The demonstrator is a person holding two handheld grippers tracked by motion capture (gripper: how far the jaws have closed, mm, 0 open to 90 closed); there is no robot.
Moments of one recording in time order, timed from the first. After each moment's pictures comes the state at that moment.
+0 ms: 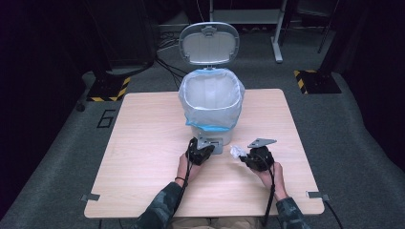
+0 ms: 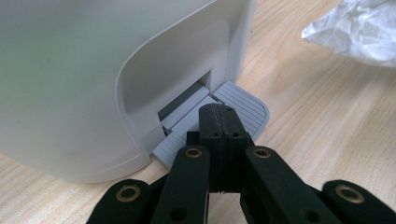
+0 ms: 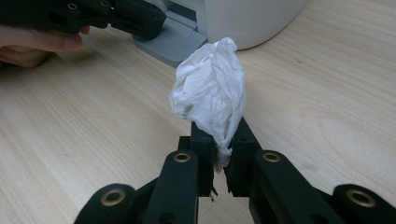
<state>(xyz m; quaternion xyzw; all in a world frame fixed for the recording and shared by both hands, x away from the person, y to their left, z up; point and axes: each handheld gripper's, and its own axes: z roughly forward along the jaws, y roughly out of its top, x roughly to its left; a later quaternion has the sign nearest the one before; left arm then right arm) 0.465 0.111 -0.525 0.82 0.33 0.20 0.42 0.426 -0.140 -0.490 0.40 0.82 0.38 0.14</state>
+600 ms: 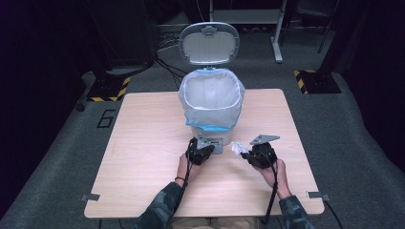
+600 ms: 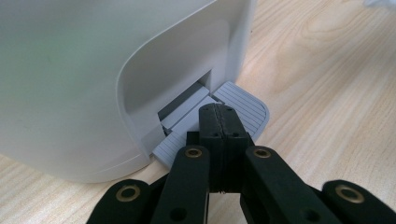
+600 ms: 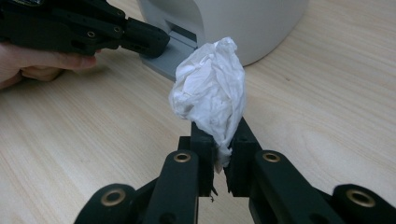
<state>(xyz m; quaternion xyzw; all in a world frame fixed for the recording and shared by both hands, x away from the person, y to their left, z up) 0.465 0.112 -0.525 0.82 0.33 0.20 0.42 0.425 -0.144 -0.468 0.39 0.82 0.38 0.14</state>
